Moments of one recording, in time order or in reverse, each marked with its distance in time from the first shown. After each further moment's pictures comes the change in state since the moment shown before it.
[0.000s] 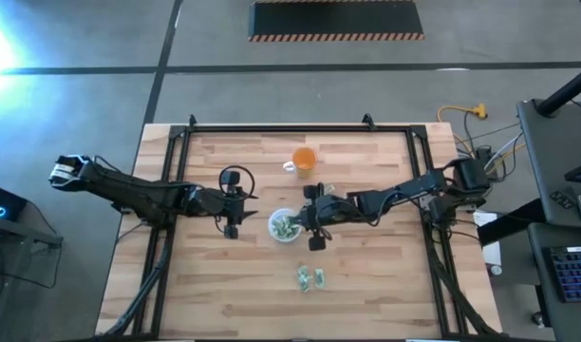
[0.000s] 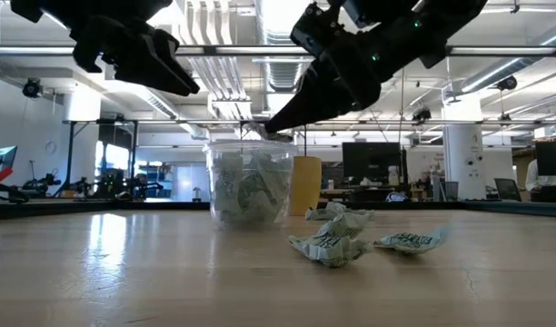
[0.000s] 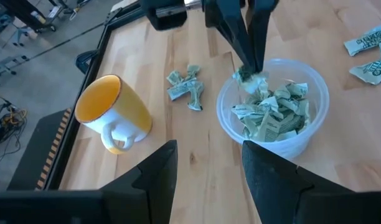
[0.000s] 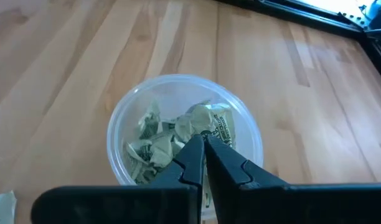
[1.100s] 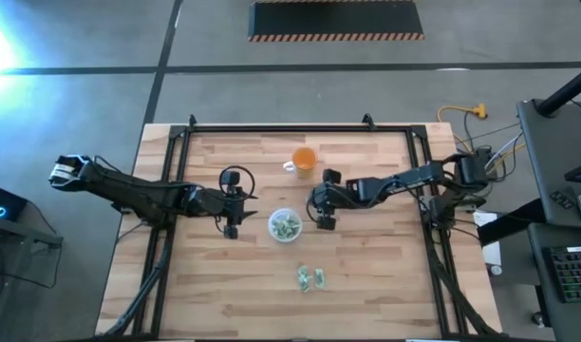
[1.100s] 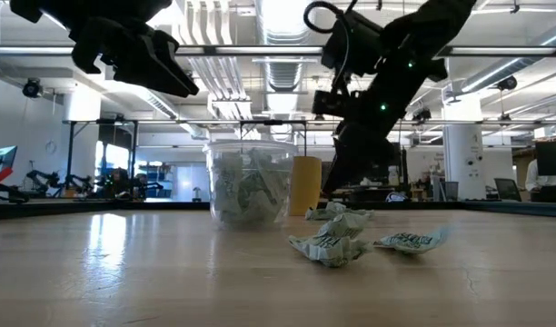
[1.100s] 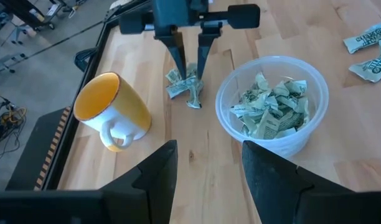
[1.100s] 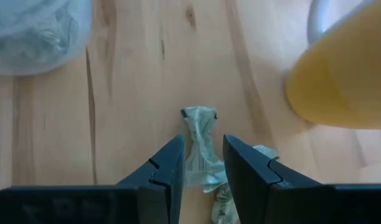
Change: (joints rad) left arm -0.001 0.000 -0.001 -0.007 0.000 -0.004; right arm -0.141 -0.004 -0.018 -0.384 0.149 0.129
